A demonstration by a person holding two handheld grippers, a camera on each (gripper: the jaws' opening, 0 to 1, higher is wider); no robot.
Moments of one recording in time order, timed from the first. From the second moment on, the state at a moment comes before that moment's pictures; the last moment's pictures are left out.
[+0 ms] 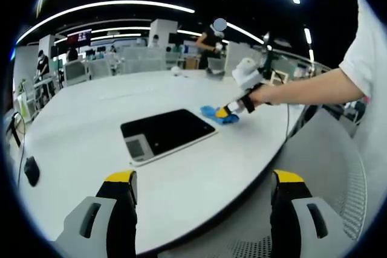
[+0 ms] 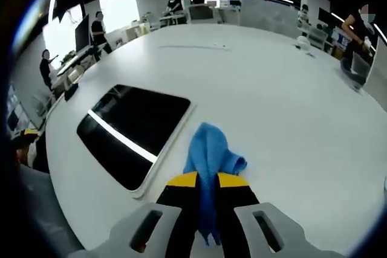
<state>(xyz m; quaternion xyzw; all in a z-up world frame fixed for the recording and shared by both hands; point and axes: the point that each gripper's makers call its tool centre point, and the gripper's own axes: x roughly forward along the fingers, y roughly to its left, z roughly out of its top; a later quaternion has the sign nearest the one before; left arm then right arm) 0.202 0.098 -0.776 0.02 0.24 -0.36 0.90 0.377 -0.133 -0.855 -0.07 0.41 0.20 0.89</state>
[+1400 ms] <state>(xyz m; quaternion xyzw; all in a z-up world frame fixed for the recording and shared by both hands) 0.202 0.098 -0.776 0.02 0.24 -0.36 0.90 0.371 -0.132 -0.846 -0.05 0.39 0.21 0.89</state>
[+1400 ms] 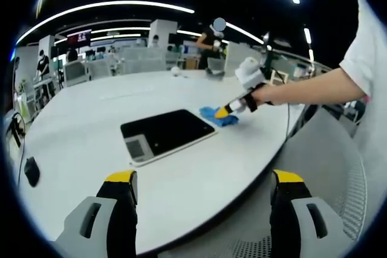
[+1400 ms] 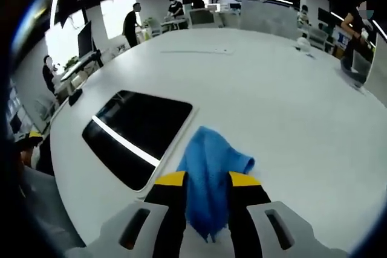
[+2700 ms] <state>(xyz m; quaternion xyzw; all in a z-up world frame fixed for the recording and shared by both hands) 0.202 0.096 -0.772 0.02 0.23 -0.36 0.90 0.327 -0.134 -0.790 -0.04 0.33 0.22 0.92</state>
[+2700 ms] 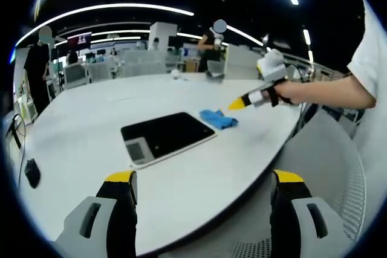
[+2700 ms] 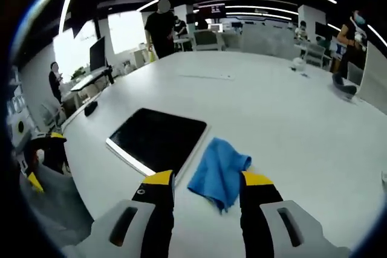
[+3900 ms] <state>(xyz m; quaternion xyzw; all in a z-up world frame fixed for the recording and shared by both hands) 0.201 0.097 -0.769 0.02 0.23 -0.36 0.90 0.260 -0.143 -0.752 -0.01 0.27 0.21 0.94</state>
